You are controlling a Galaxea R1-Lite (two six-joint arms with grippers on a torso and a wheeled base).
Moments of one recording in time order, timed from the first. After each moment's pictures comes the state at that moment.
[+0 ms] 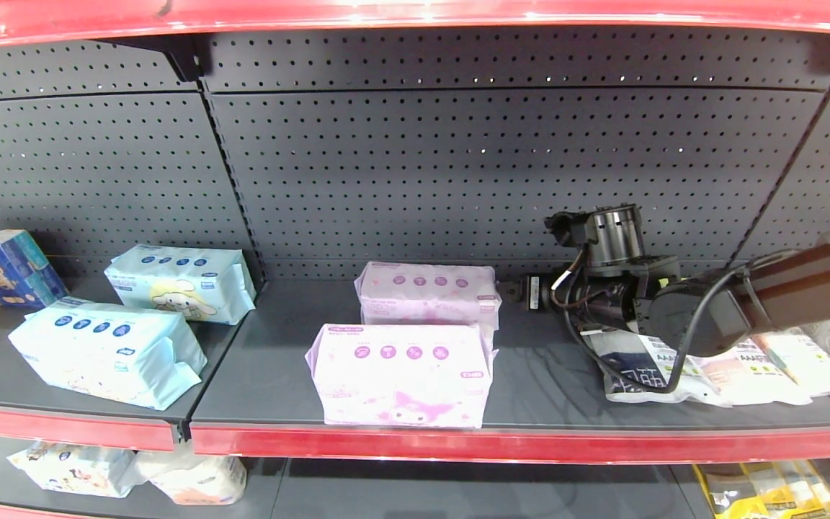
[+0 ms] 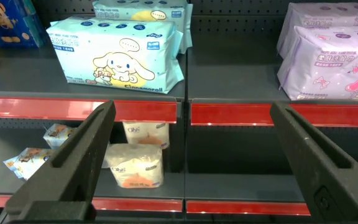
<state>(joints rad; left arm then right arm) 0.00 0.00 0.00 0.00 0.00 0.00 0.42 2.00 -1.09 -0.37 -0.17 0.23</state>
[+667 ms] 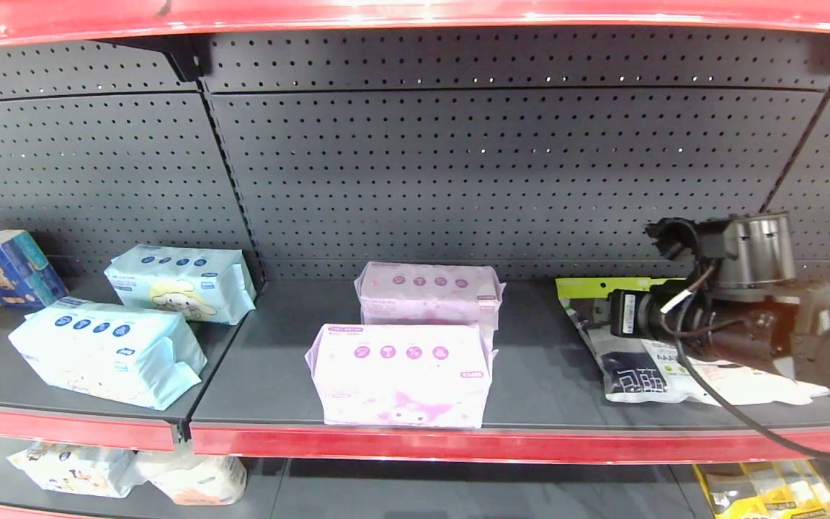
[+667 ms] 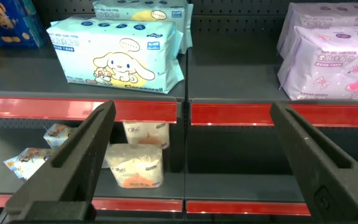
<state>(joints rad) 0.00 0.00 0.00 0.00 0.00 0.00 0.31 1.66 -0.76 -0.37 -0.14 0.22</state>
